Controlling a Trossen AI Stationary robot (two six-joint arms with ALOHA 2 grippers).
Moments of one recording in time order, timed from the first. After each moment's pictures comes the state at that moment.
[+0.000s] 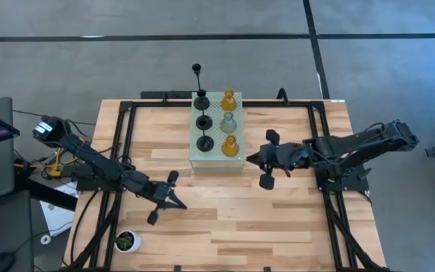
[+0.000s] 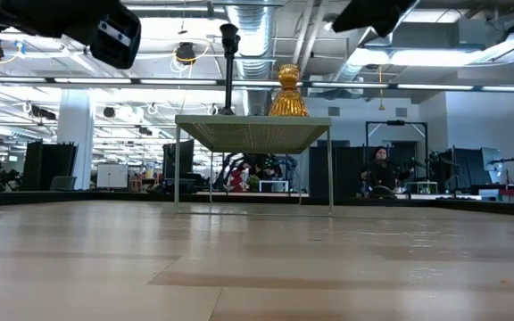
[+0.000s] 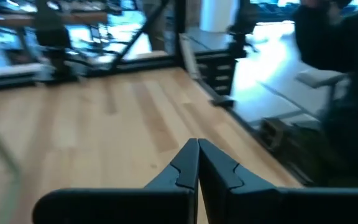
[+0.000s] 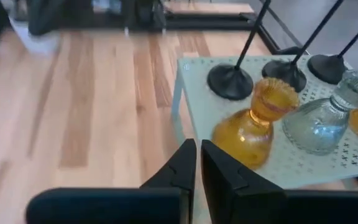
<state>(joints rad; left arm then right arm) -0.52 0.94 0.36 0.55 -0.11 0.01 0.22 1.19 1.01 -0.42 0.39 0.12</state>
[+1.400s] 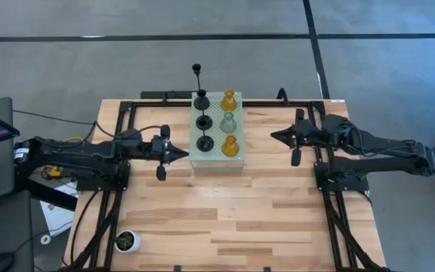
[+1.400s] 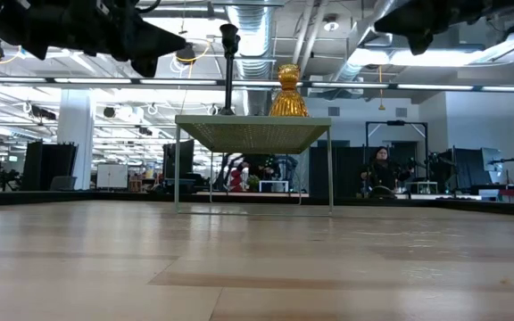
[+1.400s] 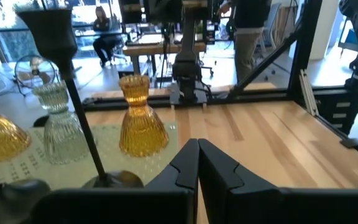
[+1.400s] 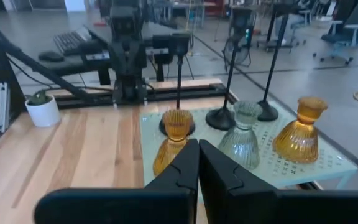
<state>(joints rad) 0.10 0.66 0.36 0.39 0.13 0.12 -0.17 0.64 0.63 -0.17 0.02 -0.02</state>
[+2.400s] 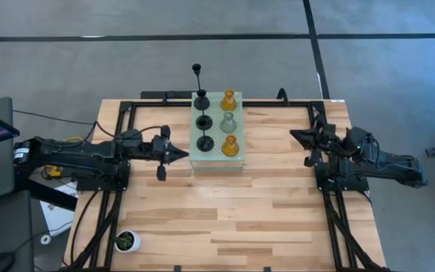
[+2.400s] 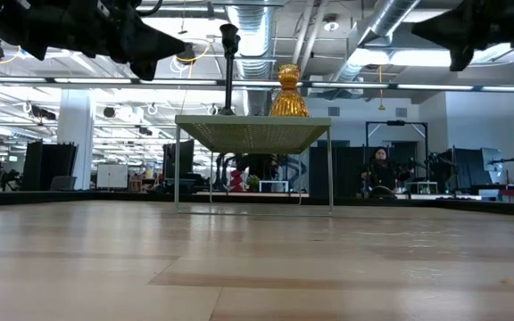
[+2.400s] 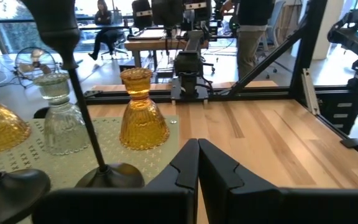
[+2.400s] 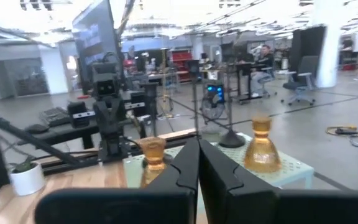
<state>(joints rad) 0.10 0.66 0.36 0.37 0.12 0.09 -0.17 0.17 0.34 -0.05 0.15 0.07</state>
